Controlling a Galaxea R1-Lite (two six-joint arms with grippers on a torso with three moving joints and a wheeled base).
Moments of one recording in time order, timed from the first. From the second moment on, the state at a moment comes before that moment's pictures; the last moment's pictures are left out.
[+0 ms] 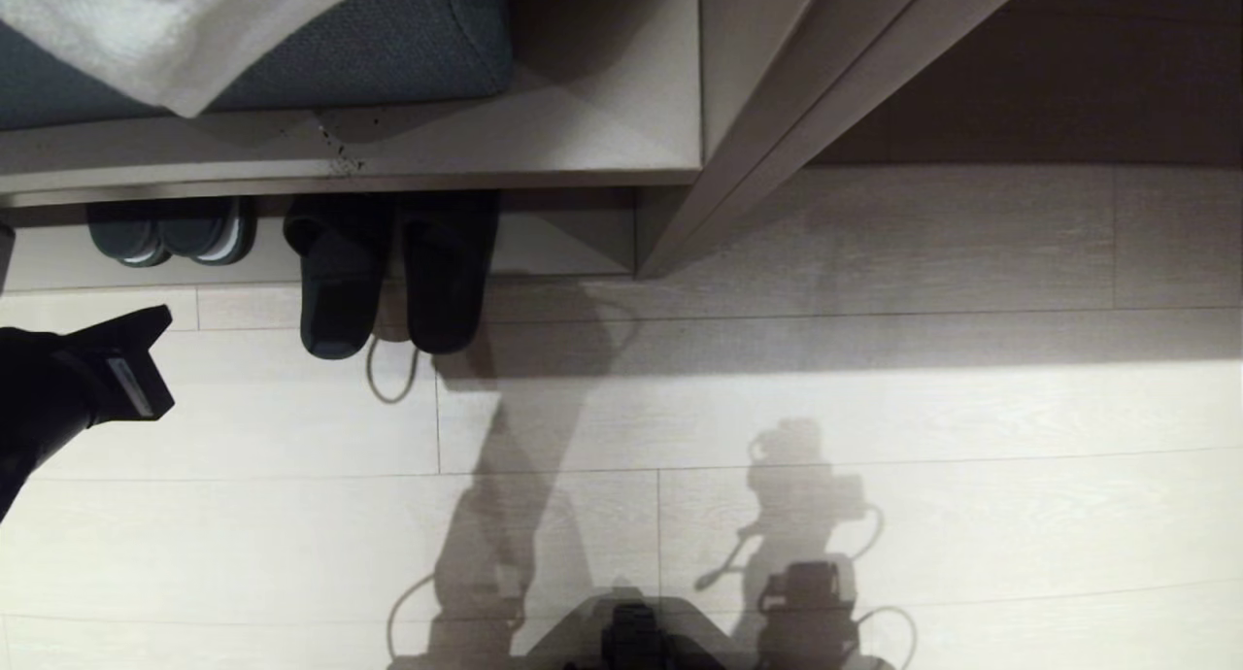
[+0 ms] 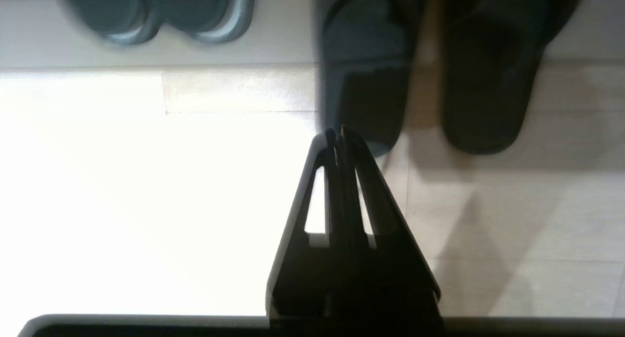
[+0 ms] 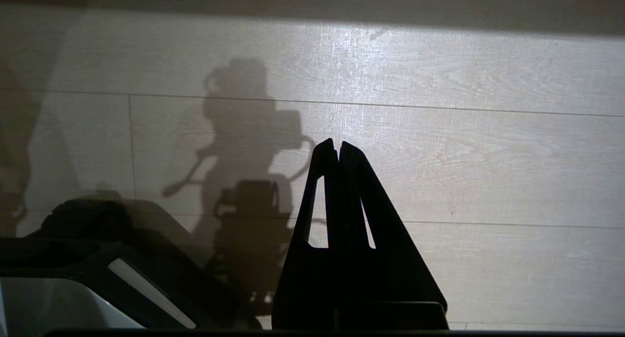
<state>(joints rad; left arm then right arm) 0.13 1.20 -0.48 -0.84 -0.05 0.00 -0.01 0.00 0.00 -0.01 0.00 -0.02</state>
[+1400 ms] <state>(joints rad) 0.06 0.35 -0.17 -0.38 -0.06 0.08 -0.01 0.00 0.00 -0.01 0.00 -0.02</state>
